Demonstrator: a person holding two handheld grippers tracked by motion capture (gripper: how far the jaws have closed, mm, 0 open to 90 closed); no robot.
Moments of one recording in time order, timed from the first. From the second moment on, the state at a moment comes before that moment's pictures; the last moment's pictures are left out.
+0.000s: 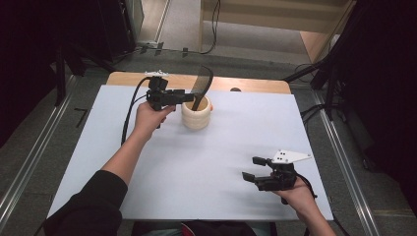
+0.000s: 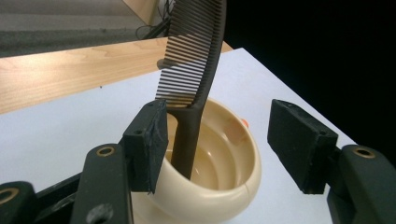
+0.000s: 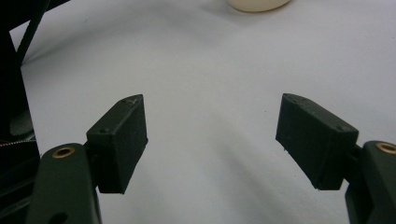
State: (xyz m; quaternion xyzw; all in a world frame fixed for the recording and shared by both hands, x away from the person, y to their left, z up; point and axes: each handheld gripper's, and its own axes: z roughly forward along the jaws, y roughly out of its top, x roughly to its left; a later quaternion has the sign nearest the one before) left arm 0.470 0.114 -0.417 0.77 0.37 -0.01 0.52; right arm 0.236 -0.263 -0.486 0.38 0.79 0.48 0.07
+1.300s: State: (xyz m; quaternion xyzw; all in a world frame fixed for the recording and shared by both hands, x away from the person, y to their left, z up) left arm 0.420 0.139 -0.434 0.77 0.36 -0.06 0.52; right arm 0.238 -0.263 -0.489 0.38 0.79 0.47 0.07
